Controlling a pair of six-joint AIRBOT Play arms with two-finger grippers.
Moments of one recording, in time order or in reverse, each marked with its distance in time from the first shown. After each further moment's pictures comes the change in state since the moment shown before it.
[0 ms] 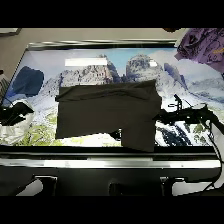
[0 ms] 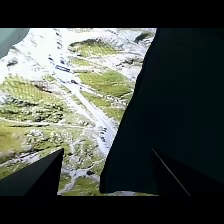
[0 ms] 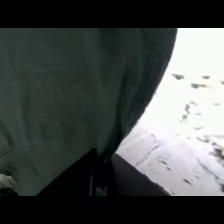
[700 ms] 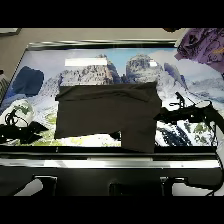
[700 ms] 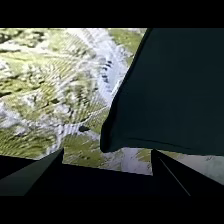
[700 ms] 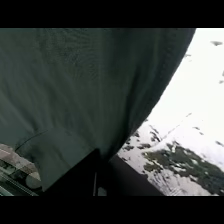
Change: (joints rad) left arm 0.109 -0.003 -0.375 -0.209 0.024 0.230; right arm 0.016 0.133 -0.003 -0.011 0.080 0.095
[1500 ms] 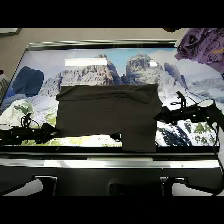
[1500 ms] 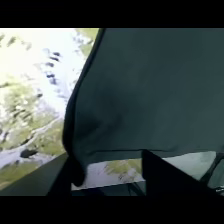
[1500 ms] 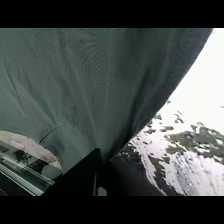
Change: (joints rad) left arm -0.080 -0.135 -0.092 -0.170 0.105 0.111; right arm 0.000 0.053 0.000 0.003 0.064 0.060
